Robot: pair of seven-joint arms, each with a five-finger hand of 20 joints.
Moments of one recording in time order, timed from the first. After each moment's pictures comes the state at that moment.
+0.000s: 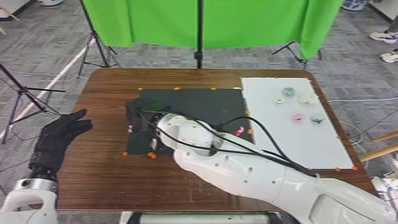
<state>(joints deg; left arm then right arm) 123.7 -64.4 -106.5 -114.2 63.4 3.5 7.4 -49.0 -80.4 21.1 -81.4 -120.9 -1.9 16.4</state>
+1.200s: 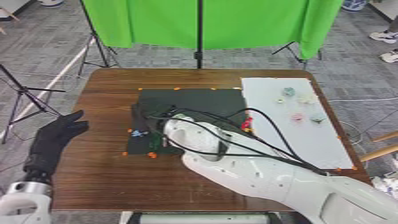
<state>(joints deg) 125.8 -65.4 -109.2 -115.4 64.0 1.7 6.9 -47.8 -75.6 18.9 -84.7 -129.8 -1.0 15.3</state>
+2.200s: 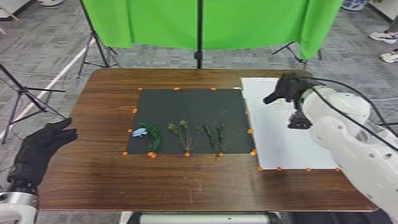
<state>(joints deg) 130.6 -66.3 -113.6 -117.9 64.0 1.5 4.7 -72.3 -46.1 66.1 -106.7 -119.8 -27.3 35.9</state>
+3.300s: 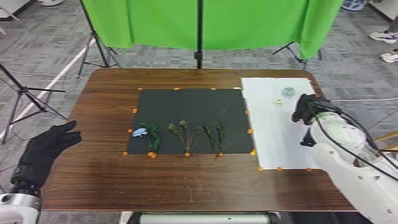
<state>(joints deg) 130.9 -67.2 -113.7 -118.3 64.5 -0.4 3.3 -81.9 -44.6 67.1 -100.5 -128.3 -13.0 38.1</state>
